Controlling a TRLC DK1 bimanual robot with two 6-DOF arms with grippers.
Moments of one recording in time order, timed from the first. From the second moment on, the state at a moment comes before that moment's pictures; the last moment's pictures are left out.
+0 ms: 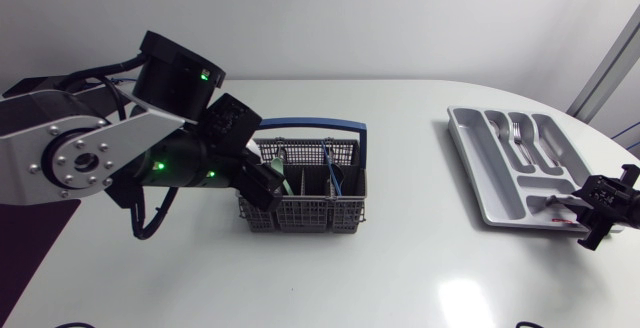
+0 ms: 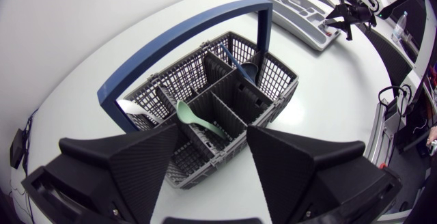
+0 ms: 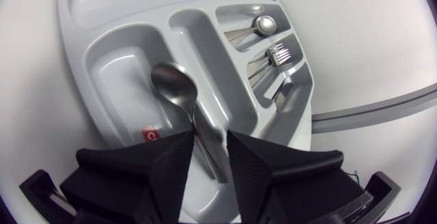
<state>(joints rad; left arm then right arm) -0.62 1.35 0.93 -0.38 0.00 0.13 -0.79 1.84 0.82 0.11 -0.44 -1.58</state>
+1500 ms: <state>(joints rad) -0.54 1.60 0.97 -0.20 0.00 -0.01 -0.26 1.03 0.64 -0.44 -0.30 -0.84</state>
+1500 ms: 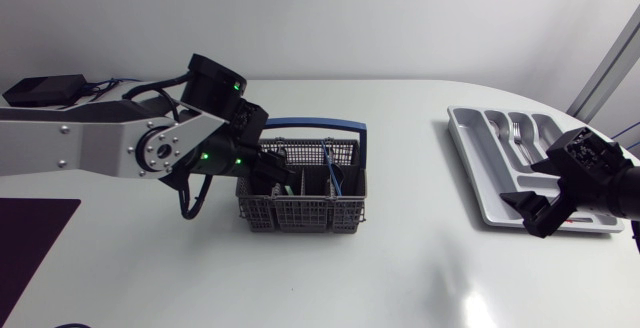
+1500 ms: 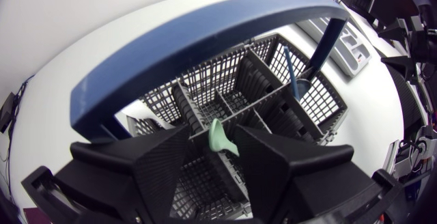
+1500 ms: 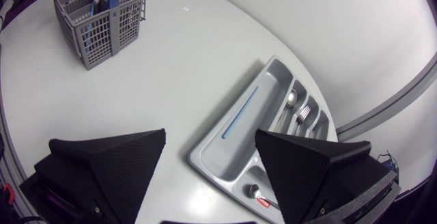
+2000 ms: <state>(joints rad) -0.54 1.62 0.97 -0.19 0.00 -0.02 -0.23 0.98 0.59 -0.43 -0.29 -0.84</state>
